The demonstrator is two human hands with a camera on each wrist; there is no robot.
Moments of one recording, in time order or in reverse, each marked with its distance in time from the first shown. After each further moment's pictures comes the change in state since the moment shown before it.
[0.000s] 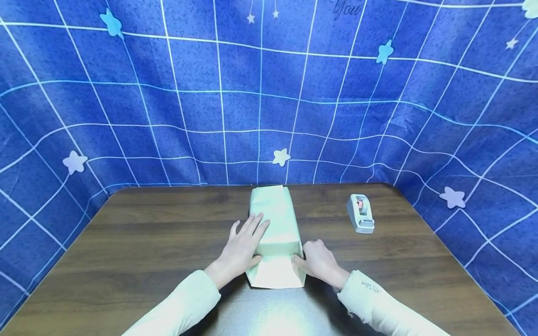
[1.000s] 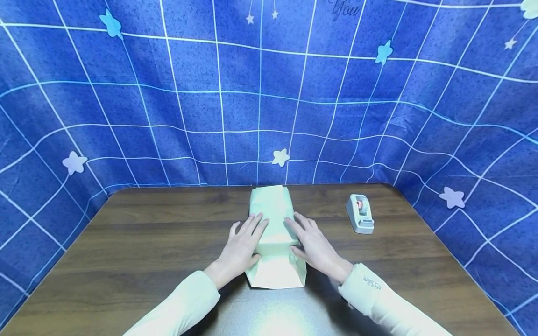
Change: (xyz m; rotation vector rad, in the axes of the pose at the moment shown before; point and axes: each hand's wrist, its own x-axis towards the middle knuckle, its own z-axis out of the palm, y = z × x) left_hand 0.001 0.000 0.001 -0.042 0.025 -0.003; right_hand 0.020 0.005 -0.013 -0.079 0.199 -0.415
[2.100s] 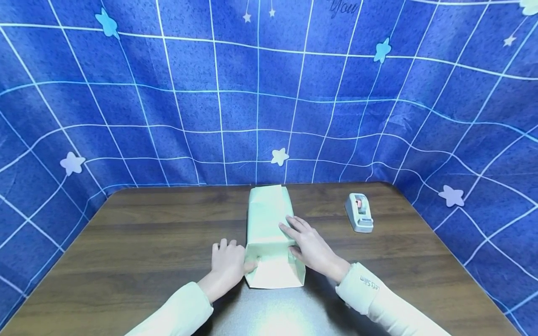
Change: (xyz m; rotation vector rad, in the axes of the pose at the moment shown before) left_hand -0.022 0.019 -0.016 0.093 -0.248 -0.417; right_hand 0.002 -0.002 0.001 -0.017 -0.025 -0.096
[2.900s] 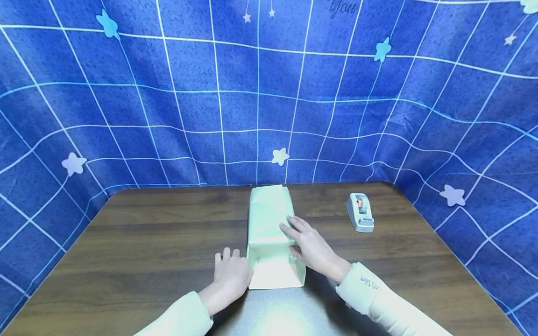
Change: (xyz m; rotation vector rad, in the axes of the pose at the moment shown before) left_hand -0.025 0.008 -0.004 -0.031 -0.030 0.069; right_hand 0.000 -0.001 0.000 -0.017 0.009 -0.008
